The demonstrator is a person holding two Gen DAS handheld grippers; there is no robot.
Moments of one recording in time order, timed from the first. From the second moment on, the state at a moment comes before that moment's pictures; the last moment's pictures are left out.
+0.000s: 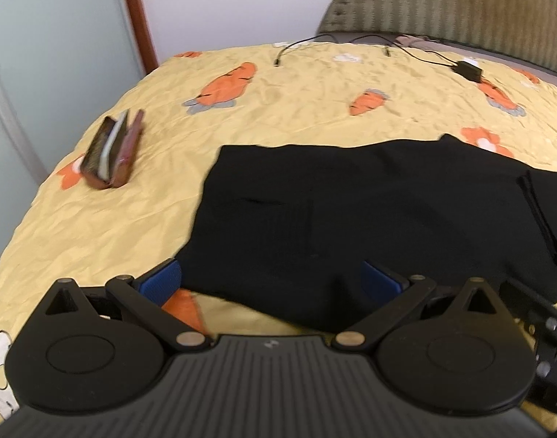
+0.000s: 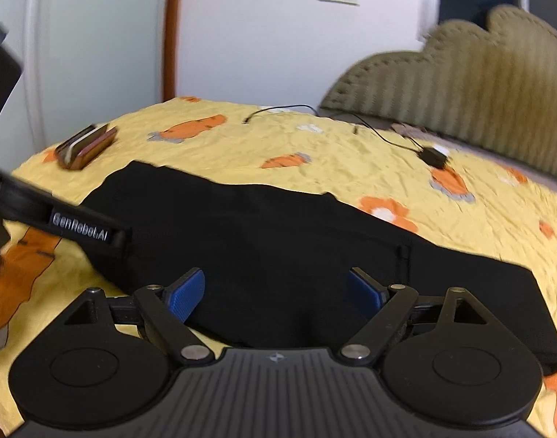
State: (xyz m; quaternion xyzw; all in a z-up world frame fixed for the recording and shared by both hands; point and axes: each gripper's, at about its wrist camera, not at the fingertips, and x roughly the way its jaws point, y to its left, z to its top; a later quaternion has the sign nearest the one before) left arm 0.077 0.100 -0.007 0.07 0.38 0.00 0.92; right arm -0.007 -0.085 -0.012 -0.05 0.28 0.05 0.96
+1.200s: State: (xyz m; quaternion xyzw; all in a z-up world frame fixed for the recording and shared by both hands) left arm 0.089 0.218 0.011 0.05 0.39 0.11 0.91; right arm 0.012 0.106 -0.056 -0.39 0.16 0.17 0.89
